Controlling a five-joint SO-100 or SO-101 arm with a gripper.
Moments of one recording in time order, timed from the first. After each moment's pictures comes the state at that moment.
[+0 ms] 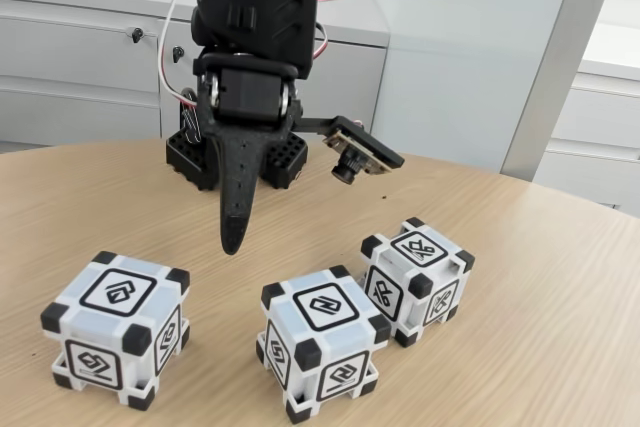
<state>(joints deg) 20.8 194.0 172.6 78.2 -8.9</state>
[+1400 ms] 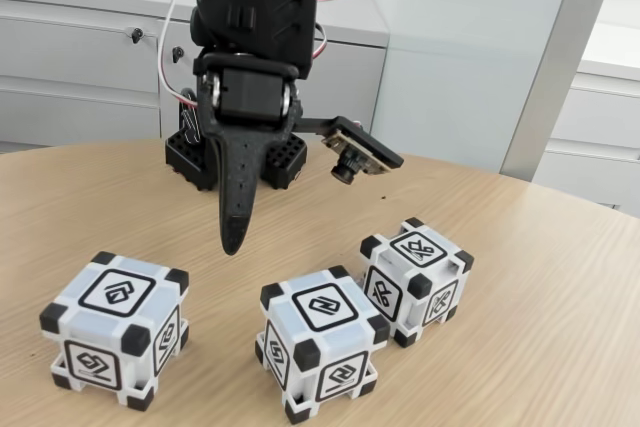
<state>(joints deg) 20.8 194.0 172.6 78.2 -10.9</state>
